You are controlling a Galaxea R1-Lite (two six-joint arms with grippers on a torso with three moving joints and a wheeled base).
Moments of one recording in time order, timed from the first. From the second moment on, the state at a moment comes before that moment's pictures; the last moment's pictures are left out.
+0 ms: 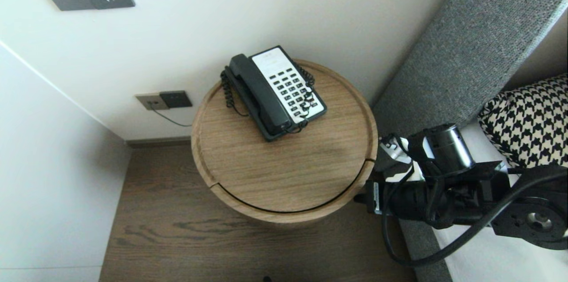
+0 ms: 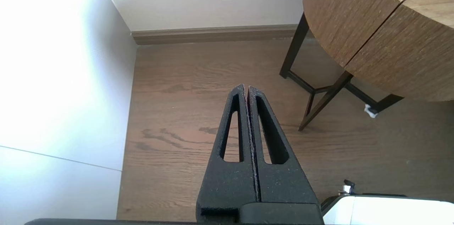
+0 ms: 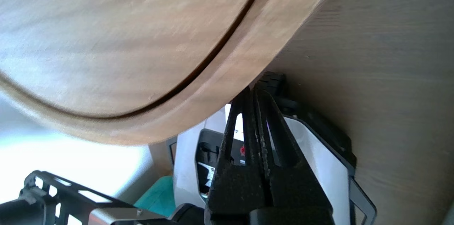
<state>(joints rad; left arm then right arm) 0.00 0.00 0.00 -0.01 0.02 0.01 0.52 1.65 -0.80 -0.21 0.11 0.51</state>
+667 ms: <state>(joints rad) 0.00 0.00 0.00 -0.01 0.02 0.01 0.45 1.38 -0.66 -0.05 0.04 0.41</state>
